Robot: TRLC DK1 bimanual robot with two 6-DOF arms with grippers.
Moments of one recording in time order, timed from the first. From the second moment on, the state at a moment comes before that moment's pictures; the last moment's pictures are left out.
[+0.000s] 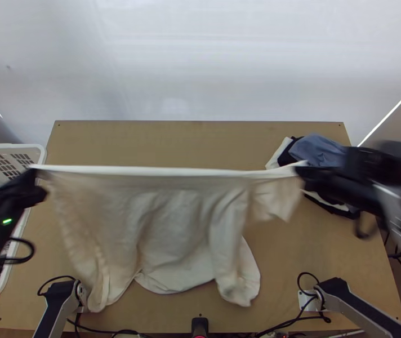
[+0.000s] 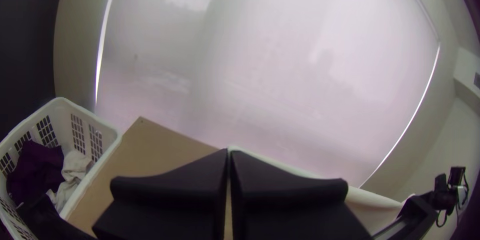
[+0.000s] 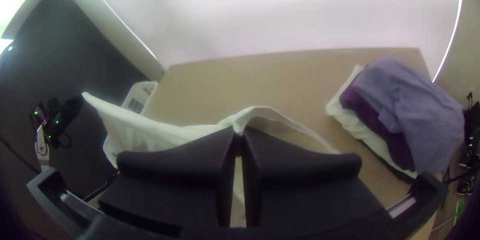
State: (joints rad) left arm 0.20 0.65 1.19 -0.74 0.16 -0.35; right arm 0.31 1.01 1.42 -0.96 -0.31 0.36
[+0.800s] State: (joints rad) left arm 0.07 1.27 0.98 -0.33 0.12 -0.18; right arm 0.47 2.10 1.84 -0.66 -0.33 0.30
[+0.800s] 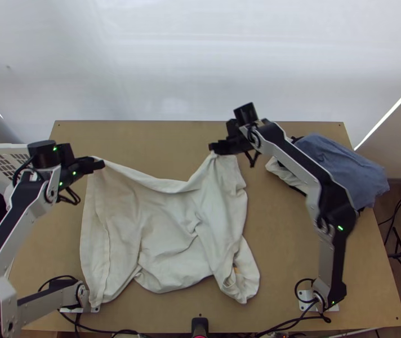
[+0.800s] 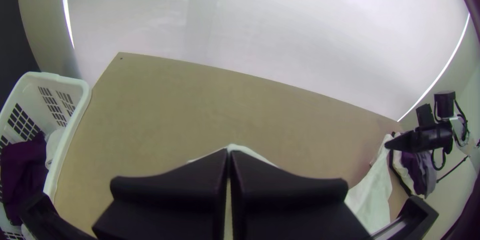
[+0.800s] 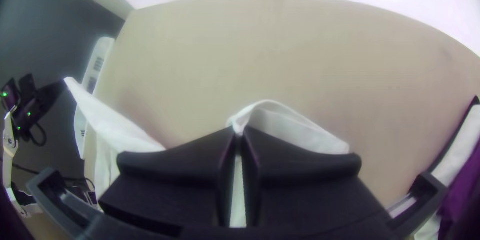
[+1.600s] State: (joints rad) left arm 0.03 1.35 1.05 -0.31 0.06 -0.23; right arm 0.38 1.91 1.68 -0.92 -0.36 0.32
